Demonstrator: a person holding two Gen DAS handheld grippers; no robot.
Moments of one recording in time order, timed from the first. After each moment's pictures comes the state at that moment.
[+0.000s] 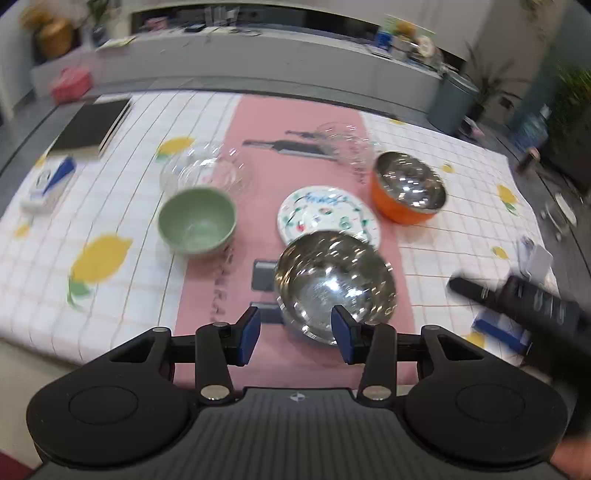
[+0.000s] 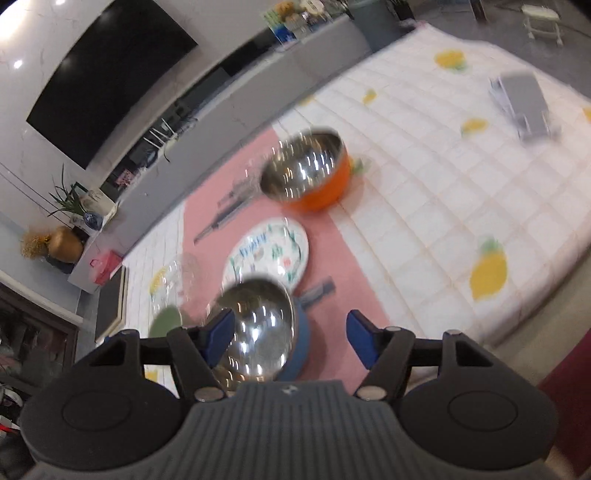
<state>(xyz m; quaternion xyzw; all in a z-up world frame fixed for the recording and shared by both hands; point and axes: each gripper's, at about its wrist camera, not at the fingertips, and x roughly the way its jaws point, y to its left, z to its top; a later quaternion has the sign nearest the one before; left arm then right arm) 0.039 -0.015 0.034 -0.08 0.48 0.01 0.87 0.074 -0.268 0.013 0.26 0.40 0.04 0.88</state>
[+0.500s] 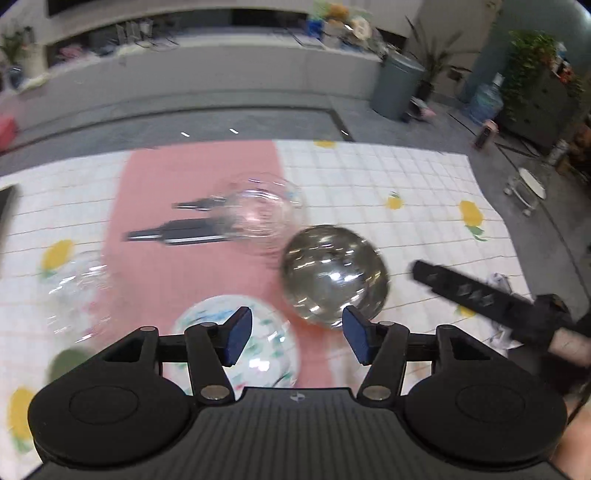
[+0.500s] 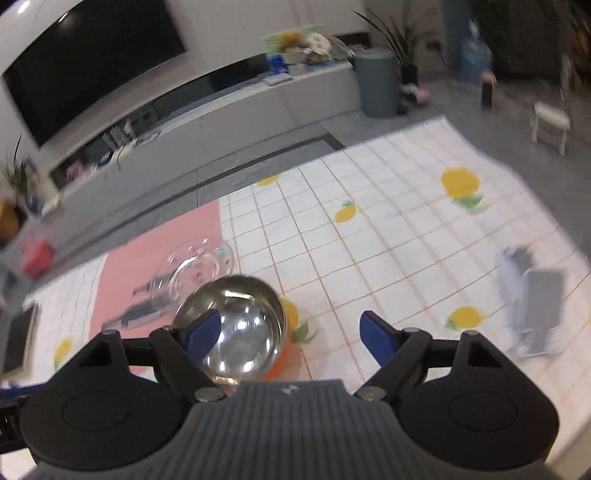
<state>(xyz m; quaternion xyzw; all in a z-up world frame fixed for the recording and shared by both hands) 0.241 -0.101 0.025 -0.05 0.50 -0.09 0.86 0.265 -0.320 -0.017 0.18 0.42 -0.01 0.89</state>
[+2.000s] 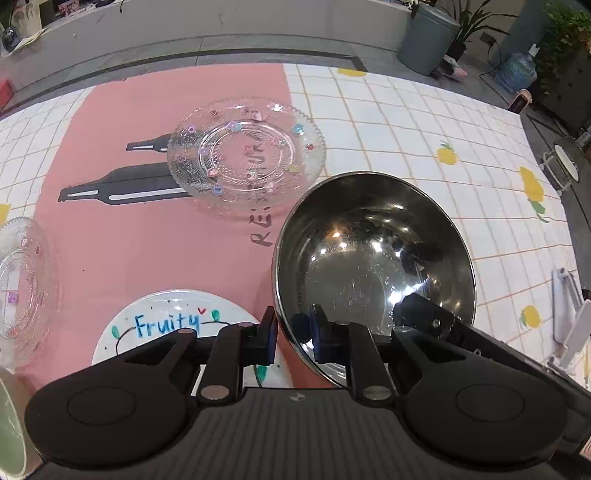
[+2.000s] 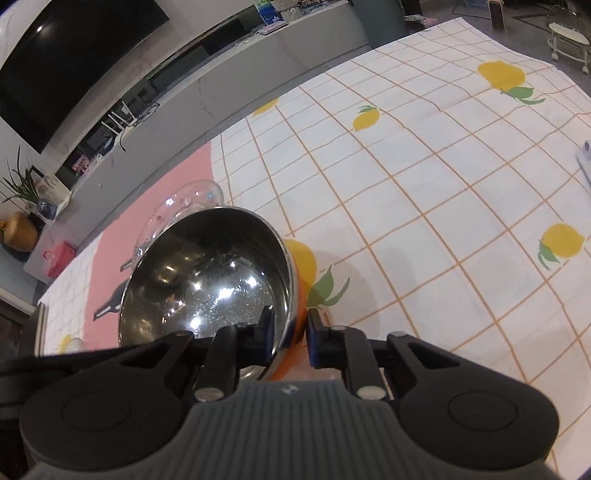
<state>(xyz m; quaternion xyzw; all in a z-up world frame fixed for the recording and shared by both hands) 0.299 -0.124 -0.079 -0.05 0.56 -0.05 0.83 0.292 -0.316 -0.093 0.23 0.47 0.03 0.85</state>
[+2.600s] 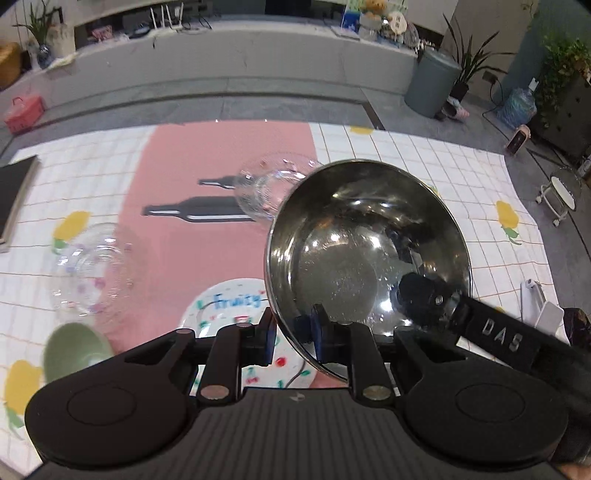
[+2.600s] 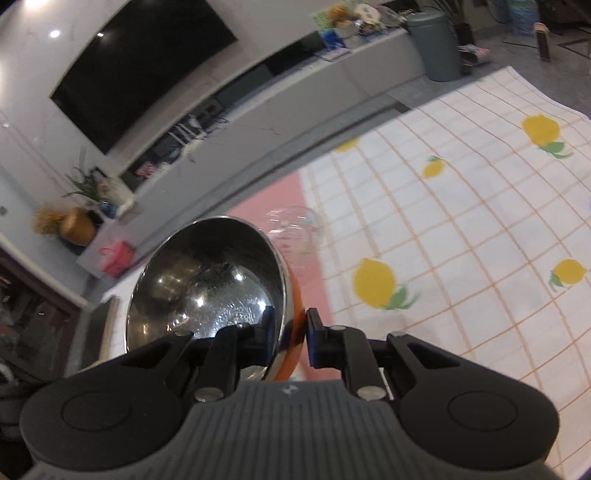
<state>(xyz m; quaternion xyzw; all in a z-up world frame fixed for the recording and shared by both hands) 0.225 -0.090 0.013 -0.05 0.50 -0.02 0.86 0.246 -0.290 -0.006 0.25 0.41 0.13 0.87</state>
